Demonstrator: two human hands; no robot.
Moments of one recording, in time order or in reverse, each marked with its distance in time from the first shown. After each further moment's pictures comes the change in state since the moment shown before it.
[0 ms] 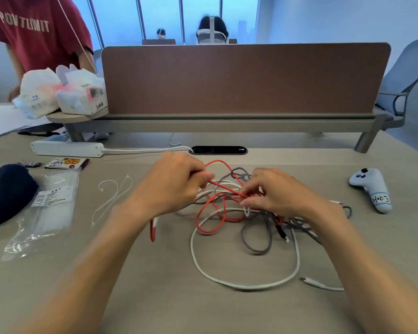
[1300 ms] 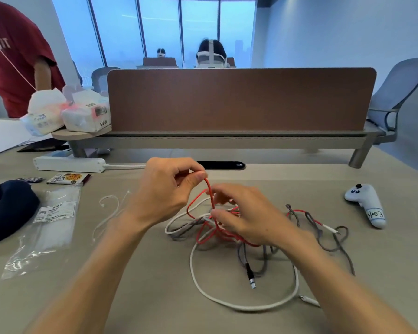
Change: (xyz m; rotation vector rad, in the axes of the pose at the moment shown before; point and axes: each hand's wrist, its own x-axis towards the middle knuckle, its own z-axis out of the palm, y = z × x) left_hand 0.000 -0.005 -0.016 -0.232 0.297 0.121; right_hand 0.005 -0.050 0.012 0.250 0.211 -0.164
